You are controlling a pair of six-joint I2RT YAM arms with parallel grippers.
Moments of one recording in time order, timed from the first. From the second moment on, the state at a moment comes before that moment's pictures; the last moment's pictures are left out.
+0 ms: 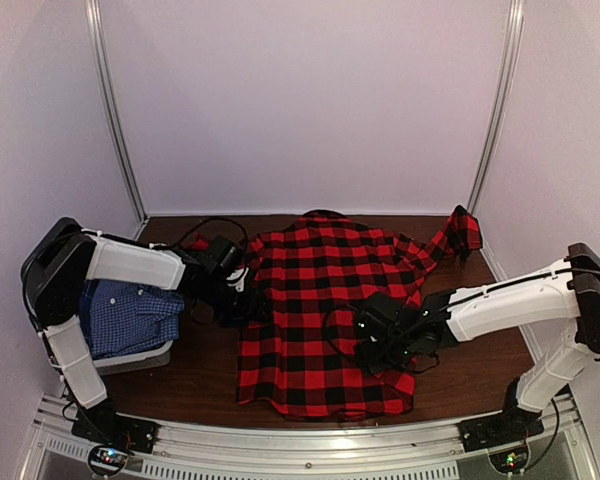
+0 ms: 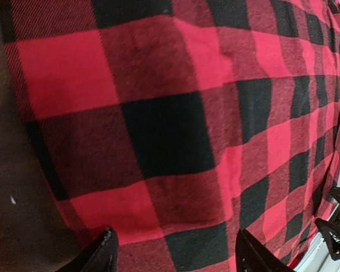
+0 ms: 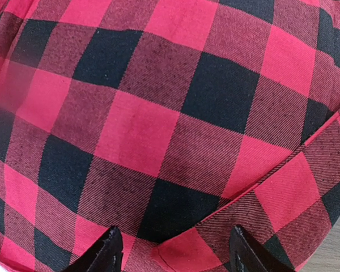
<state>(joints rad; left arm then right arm) -0.67 1.81 1.05 -0.29 0.29 -0.65 1.06 1.55 0.84 -0.46 0.23 0.66</state>
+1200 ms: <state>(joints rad) -0.67 1.76 1.00 -0.35 0.09 -0.60 1.08 1.18 0.55 -0.69 0.32 0.98</state>
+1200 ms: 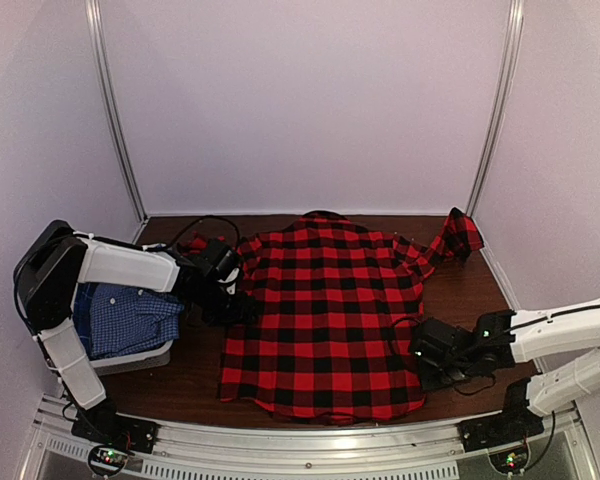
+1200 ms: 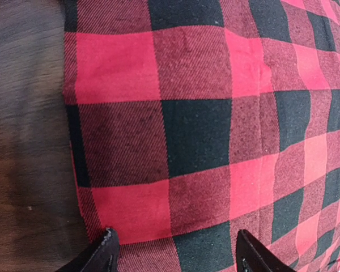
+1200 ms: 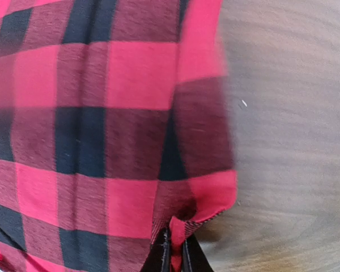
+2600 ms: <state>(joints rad) -0.67 1.70 1.25 -0.44 0.09 -0.50 0.14 1.23 0.83 -0.19 0.14 0.63</state>
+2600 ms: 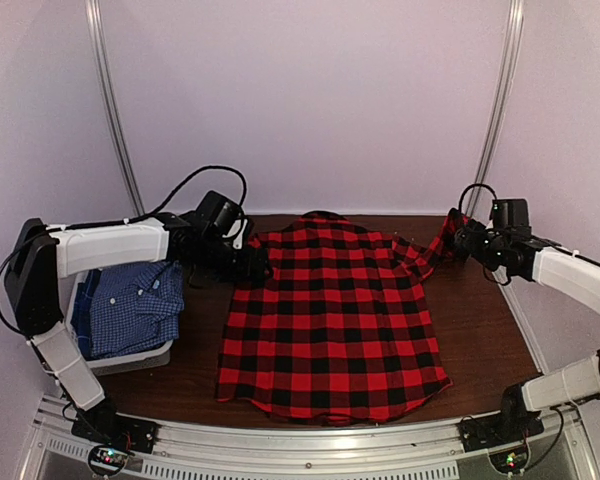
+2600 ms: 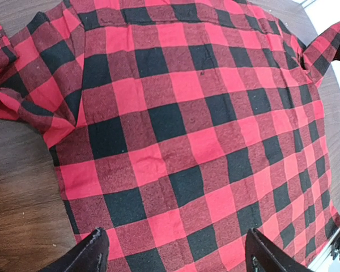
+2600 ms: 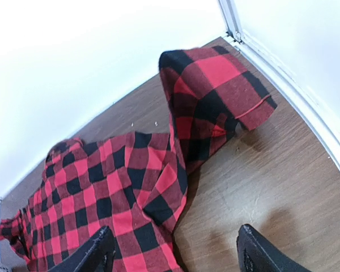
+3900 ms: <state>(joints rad) -0.67 1.67 1.30 -0.44 0.11 -0.50 -0.27 1.90 1.15 0.30 -0.43 0.80</state>
